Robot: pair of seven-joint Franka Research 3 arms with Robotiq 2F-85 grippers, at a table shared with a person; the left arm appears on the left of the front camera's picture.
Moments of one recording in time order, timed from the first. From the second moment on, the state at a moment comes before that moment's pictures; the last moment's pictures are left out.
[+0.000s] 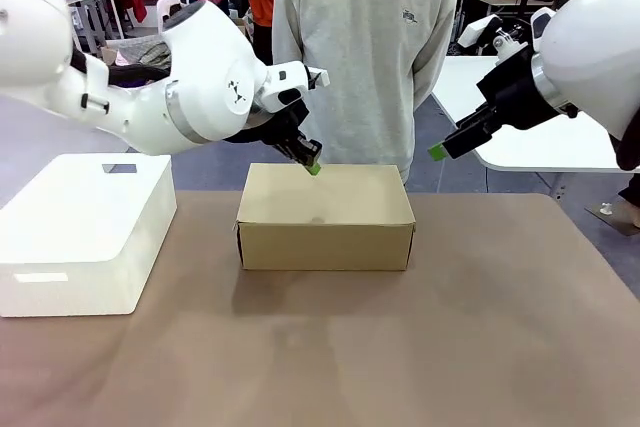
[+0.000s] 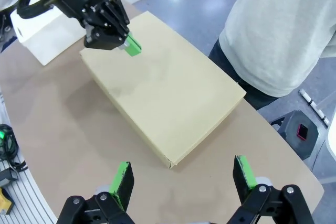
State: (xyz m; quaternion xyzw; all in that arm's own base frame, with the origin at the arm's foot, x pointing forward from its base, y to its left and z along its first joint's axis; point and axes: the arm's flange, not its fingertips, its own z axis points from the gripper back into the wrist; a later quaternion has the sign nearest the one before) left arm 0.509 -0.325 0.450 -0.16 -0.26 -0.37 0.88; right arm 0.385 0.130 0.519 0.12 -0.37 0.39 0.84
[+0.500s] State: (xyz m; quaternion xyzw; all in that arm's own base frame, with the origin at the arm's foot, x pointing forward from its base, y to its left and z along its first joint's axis) left arm 0.537 -0.344 0.449 -0.13 -0.28 -0.38 0.87; right arm 0.386 0.129 0.518 0.12 -0.36 0.40 0.83
